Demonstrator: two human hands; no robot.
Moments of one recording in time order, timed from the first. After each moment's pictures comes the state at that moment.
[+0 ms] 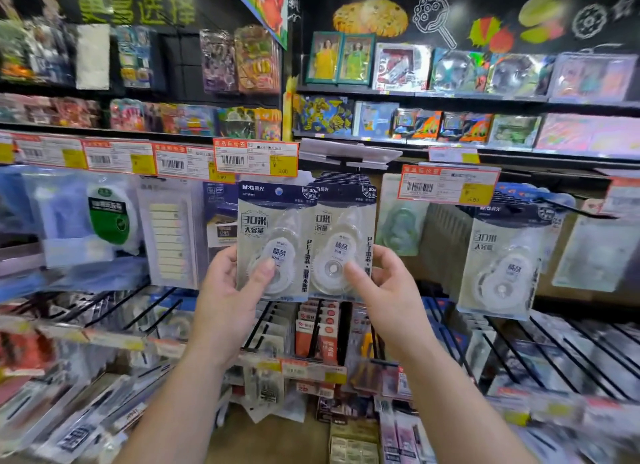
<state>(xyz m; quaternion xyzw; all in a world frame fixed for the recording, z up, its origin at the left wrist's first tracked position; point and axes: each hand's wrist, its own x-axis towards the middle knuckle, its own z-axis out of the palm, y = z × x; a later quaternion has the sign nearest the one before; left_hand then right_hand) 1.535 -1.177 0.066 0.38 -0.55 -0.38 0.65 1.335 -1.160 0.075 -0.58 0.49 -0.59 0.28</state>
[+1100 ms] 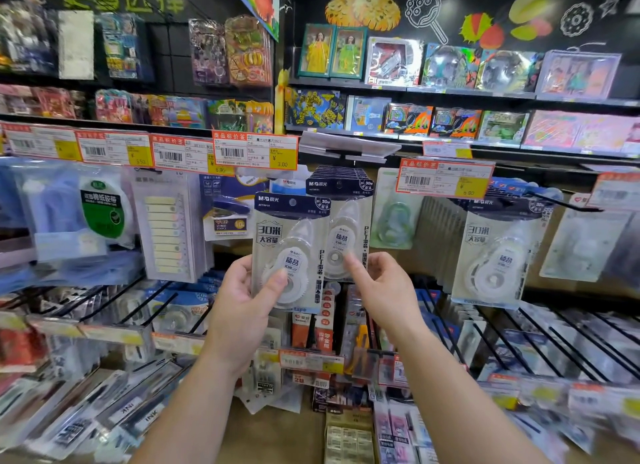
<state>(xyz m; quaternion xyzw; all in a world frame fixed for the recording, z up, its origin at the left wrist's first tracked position) 1.523 -1.170 0.049 0.35 -0.53 -0.44 0.63 1.332 -1.170 0.071 -0.56 0.64 -0.50 0.18</state>
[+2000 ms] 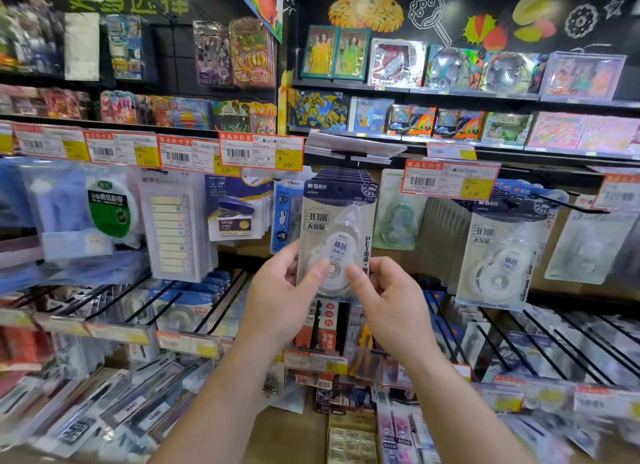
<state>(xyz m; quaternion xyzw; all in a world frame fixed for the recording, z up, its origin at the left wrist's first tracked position) 1.497 -1.161 0.075 0.39 -0.65 -0.32 0.57 1.343 -1.140 0.070 -0.61 0.56 -0.54 0.13</state>
